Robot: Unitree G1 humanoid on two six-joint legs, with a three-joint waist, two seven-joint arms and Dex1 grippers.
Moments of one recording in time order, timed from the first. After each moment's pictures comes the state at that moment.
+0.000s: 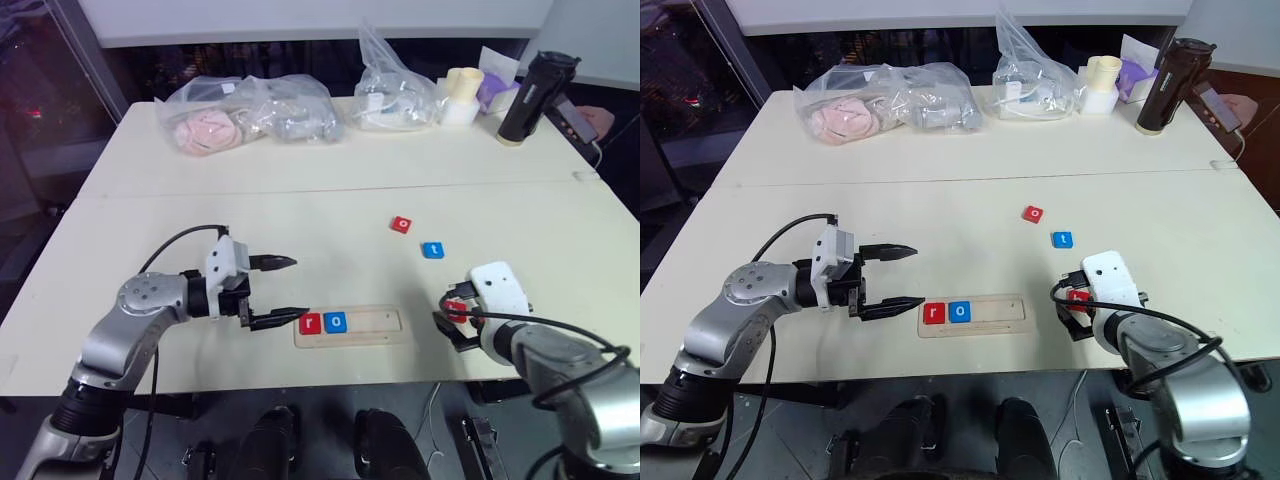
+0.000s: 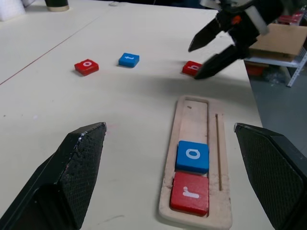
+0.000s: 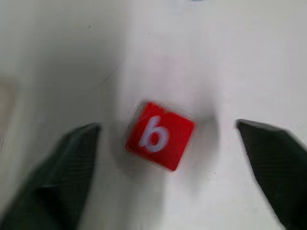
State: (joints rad) left arm -0.26 0.64 -0.06 -0.27 -0.49 0.34 -1.07; right arm -0.11 -0.67 -0.18 -0.86 0.36 1.55 0.40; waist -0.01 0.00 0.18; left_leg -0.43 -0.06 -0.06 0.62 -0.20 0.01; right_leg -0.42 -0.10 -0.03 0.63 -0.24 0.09
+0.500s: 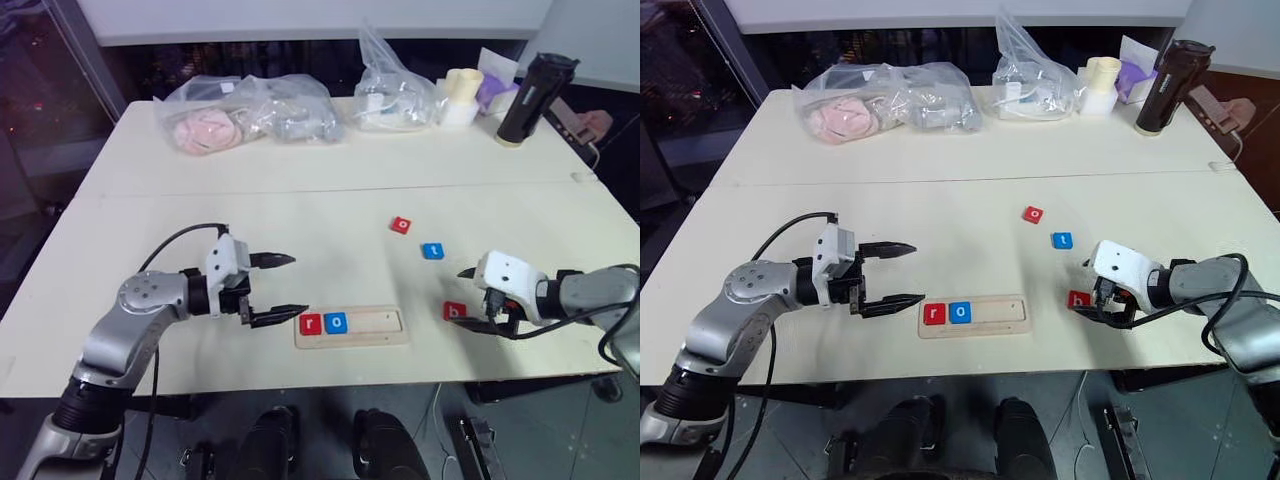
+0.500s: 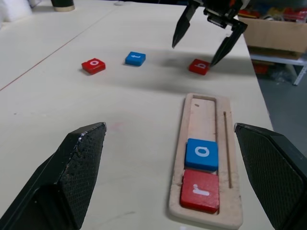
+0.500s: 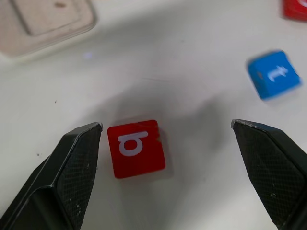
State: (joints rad) left arm -0.27 0.63 -0.06 -0.26 -0.47 0.32 -1.06; right arm -0.20 -1.08 0.06 -0.09 0.16 0.30 1.08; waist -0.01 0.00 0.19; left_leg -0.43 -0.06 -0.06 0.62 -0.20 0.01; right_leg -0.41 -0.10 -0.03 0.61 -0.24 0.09
